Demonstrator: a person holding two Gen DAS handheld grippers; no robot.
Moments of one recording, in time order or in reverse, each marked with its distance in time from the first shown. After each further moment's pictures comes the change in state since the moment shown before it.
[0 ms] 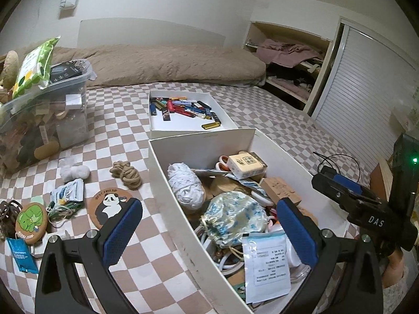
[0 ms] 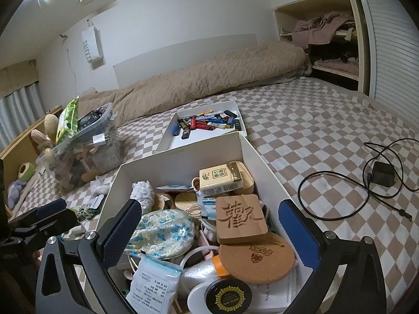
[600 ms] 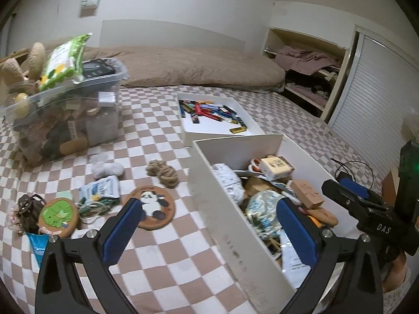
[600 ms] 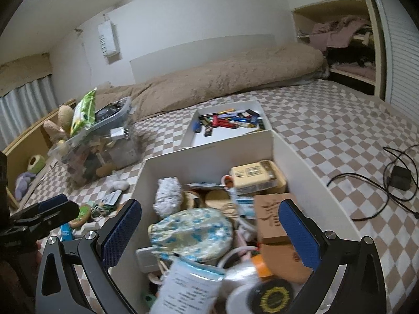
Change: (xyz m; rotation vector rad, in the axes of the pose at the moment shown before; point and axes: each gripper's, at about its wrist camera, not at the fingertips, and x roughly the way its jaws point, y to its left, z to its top) left arm -0.026 0.052 -0.005 -0.039 -0.027 0.084; right arm 0.009 0.045 -0.009 -0.048 -0.001 0.071
